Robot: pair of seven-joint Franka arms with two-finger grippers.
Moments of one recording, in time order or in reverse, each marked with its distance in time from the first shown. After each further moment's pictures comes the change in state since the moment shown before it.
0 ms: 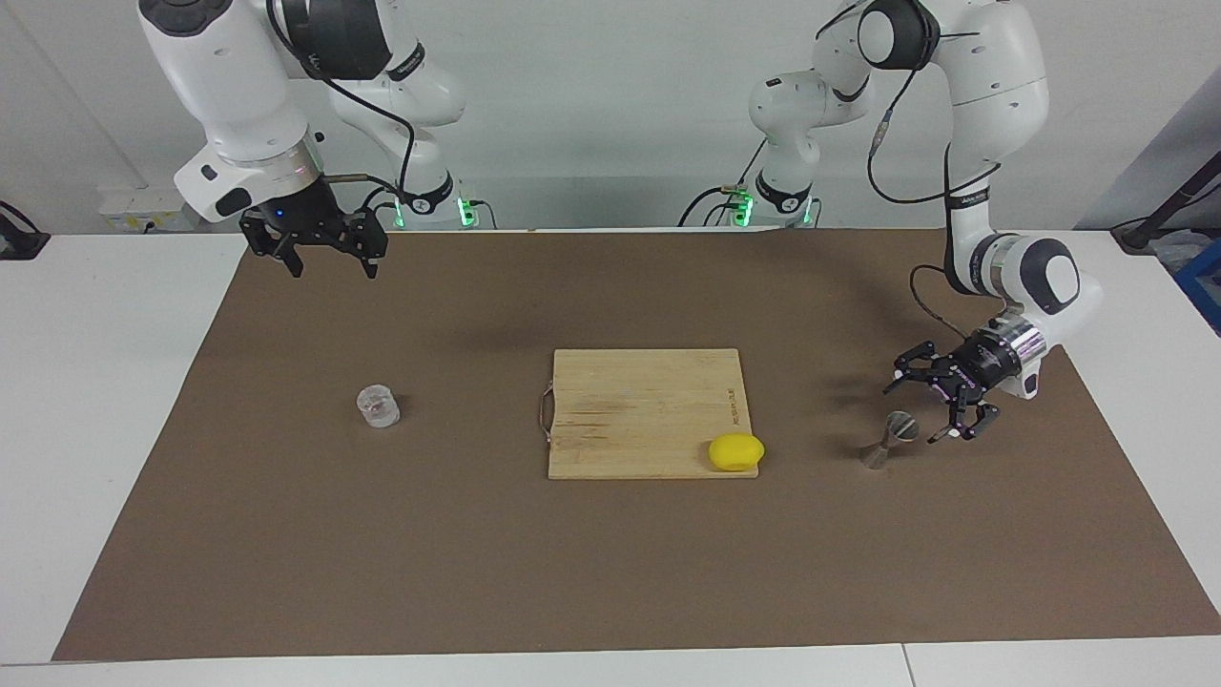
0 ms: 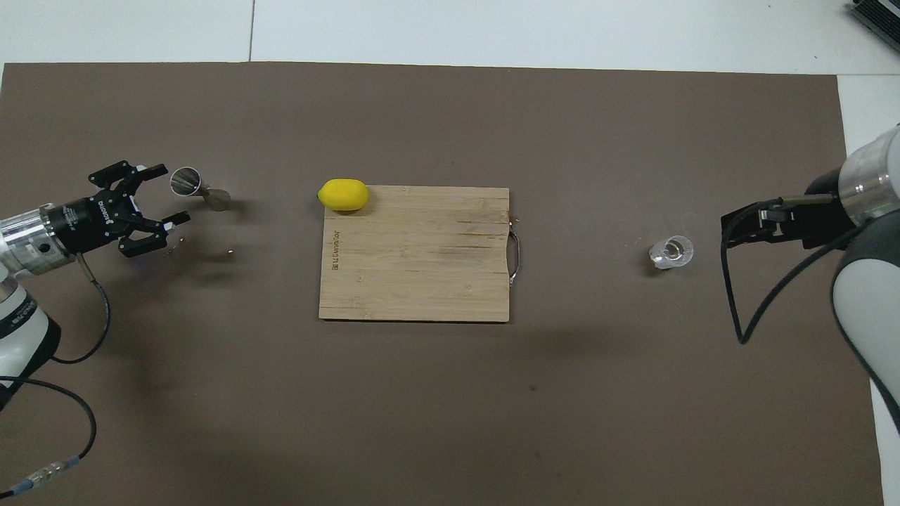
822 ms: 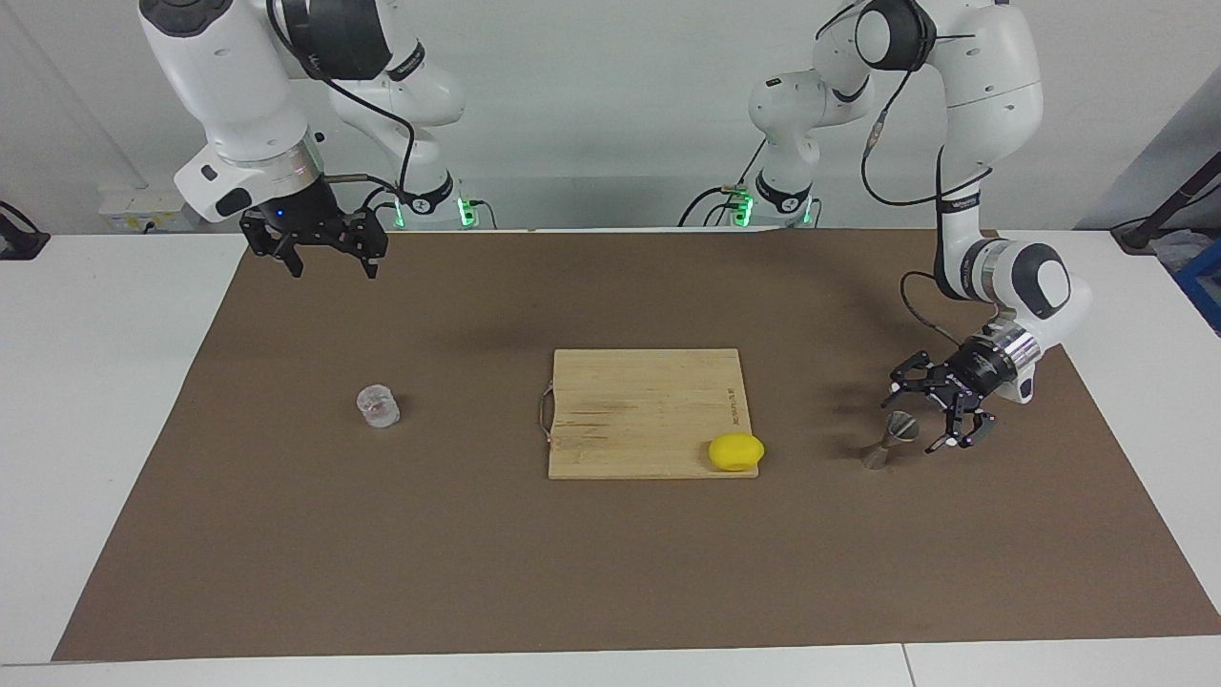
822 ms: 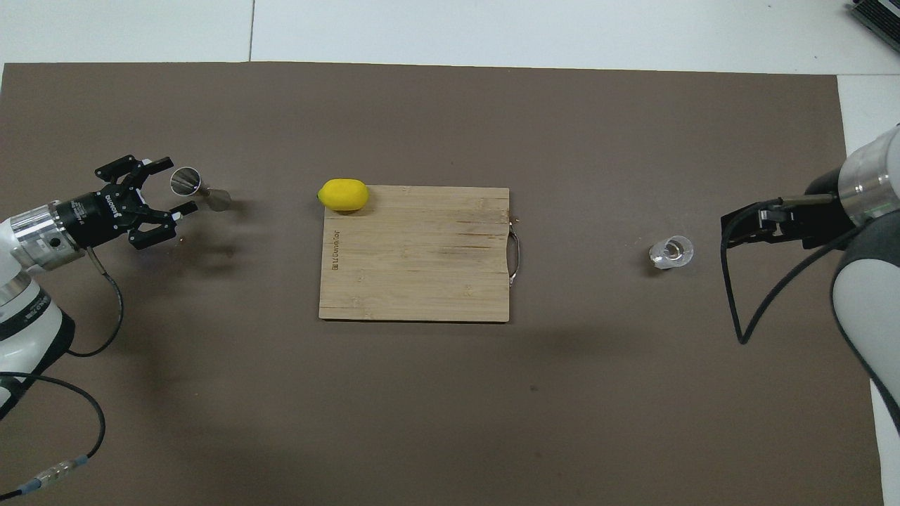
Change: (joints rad) left arm -0.005 0.006 -0.015 0.000 -0.038 0.057 0.000; right arm 0.000 0.000 0.000 0.000 0.000 -0.001 0.000
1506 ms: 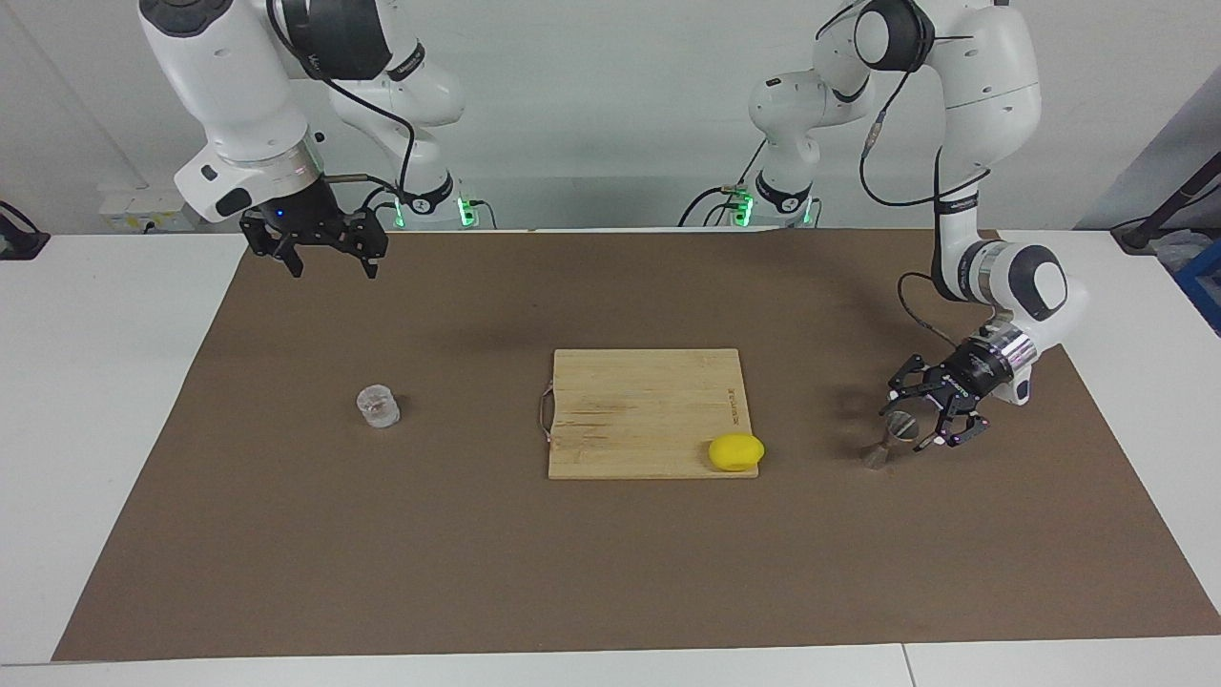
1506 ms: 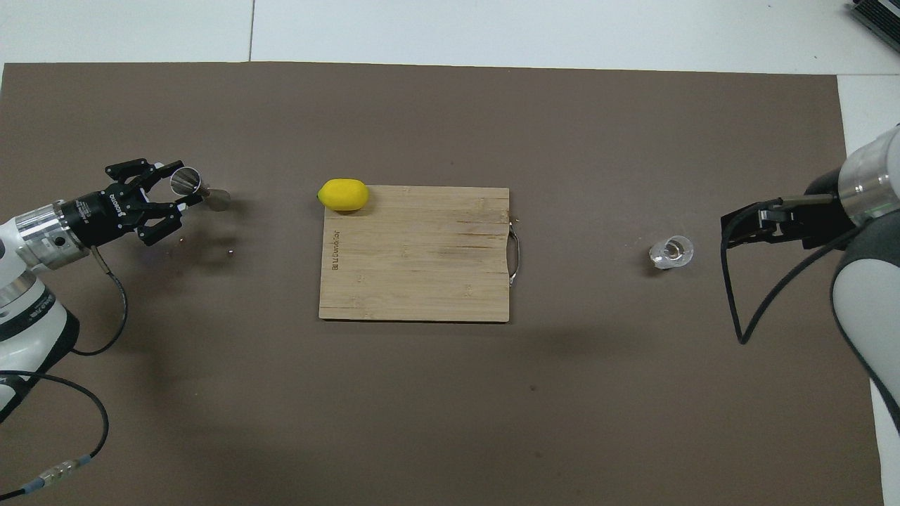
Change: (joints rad) left arm -0.005 0.002 -0.004 0.000 -0.004 0.002 0.000; right arm -0.001 0.000 0.000 0.000 0.000 0.000 0.000
